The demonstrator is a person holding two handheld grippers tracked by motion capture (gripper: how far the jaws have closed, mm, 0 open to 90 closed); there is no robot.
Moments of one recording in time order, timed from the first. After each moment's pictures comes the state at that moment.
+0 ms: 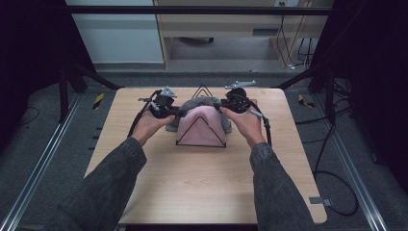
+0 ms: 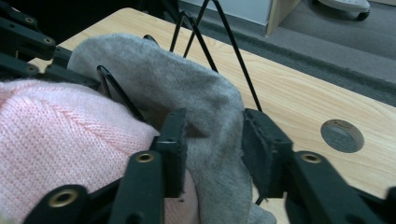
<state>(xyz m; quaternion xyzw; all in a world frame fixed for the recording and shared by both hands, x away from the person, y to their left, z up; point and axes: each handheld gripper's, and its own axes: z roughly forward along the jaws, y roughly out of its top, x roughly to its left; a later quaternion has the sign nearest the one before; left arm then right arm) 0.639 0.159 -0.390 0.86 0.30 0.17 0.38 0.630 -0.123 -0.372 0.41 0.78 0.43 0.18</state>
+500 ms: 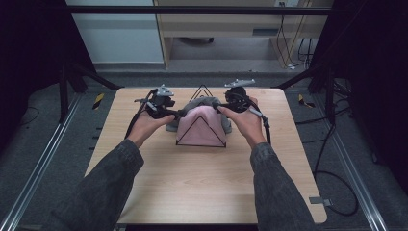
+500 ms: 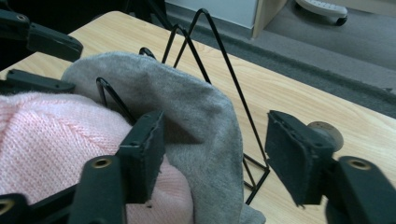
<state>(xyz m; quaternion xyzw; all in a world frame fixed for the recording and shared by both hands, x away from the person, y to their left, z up) 0.631 0.164 -0.381 0.84 0.32 0.20 0.39 0.625 -0.119 -0.362 0.42 0.78 0.42 0.21</state>
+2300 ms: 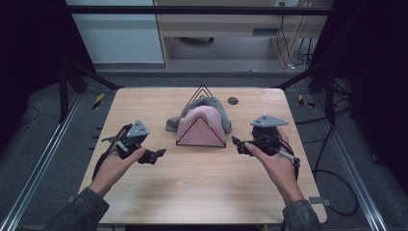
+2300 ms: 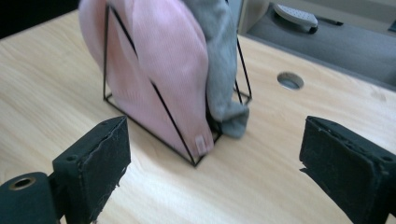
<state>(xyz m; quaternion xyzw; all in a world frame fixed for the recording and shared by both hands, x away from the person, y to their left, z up) 0.495 0.222 -0.392 0.85 0.31 0.19 0.38 0.490 -0.177 -0.370 0.41 0.77 0.42 0.25</state>
